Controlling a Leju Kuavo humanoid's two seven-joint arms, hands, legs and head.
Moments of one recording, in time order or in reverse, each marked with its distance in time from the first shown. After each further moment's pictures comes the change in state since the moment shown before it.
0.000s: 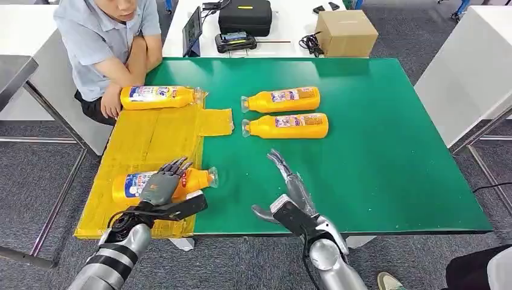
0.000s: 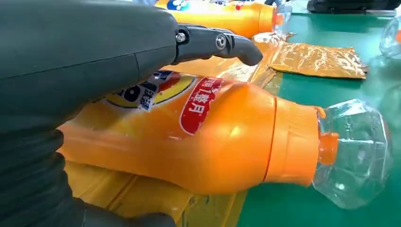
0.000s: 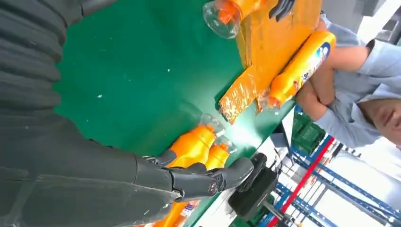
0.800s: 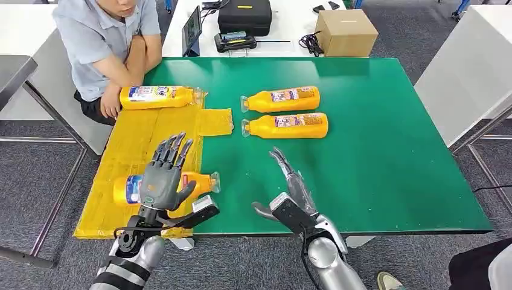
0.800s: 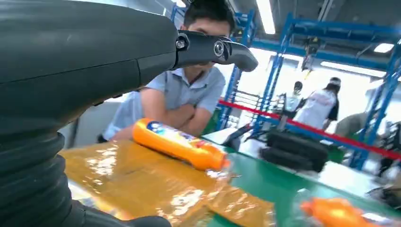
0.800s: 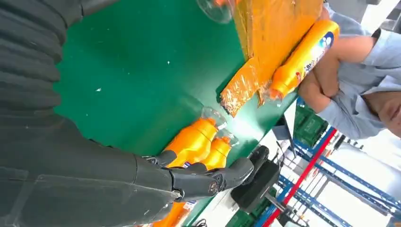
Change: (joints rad) left arm 0.160 -0.087 -0.031 -0.333 -0.062 0.410 -0.103; right arm -0.009 0.014 -0.004 0.023 0.015 -0.042 -0.010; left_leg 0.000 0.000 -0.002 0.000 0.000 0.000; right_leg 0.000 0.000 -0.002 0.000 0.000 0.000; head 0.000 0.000
